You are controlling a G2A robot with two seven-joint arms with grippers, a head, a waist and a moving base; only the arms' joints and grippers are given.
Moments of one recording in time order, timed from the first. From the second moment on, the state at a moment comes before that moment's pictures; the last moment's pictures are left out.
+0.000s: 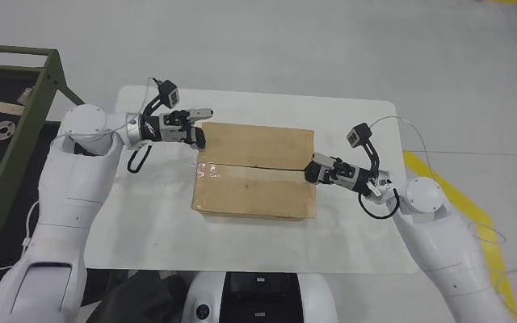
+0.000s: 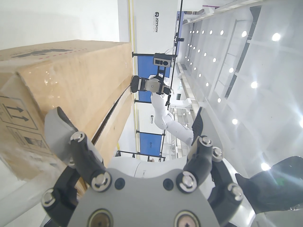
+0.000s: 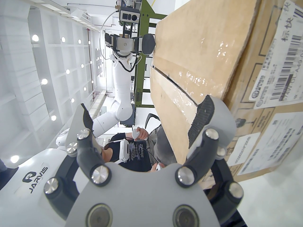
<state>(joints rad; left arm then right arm) 0.93 -0.95 -1.36 -1.36 -0.45 0.08 -1.30 -1.18 -1.04 1.18 -1.55 0.46 -0.19 0.95</state>
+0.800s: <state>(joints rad) 1.58 -0.93 -1.83 -1.77 -0.66 -0.01 -0.89 -1.18 -1.04 1.18 -1.55 0.46 -0.19 0.95</state>
